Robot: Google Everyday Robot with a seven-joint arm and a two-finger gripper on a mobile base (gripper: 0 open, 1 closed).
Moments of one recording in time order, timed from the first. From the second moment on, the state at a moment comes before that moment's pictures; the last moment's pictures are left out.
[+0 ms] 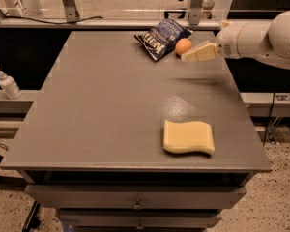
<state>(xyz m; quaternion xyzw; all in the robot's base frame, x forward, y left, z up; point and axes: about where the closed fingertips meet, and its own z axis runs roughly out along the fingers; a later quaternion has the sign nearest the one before) 0.739 -0.177 0.905 -0.37 0.74 0.11 0.56</state>
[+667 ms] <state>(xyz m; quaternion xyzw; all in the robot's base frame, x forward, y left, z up) 0.684 -0.192 0.931 -0.41 0.72 0.15 0.54</state>
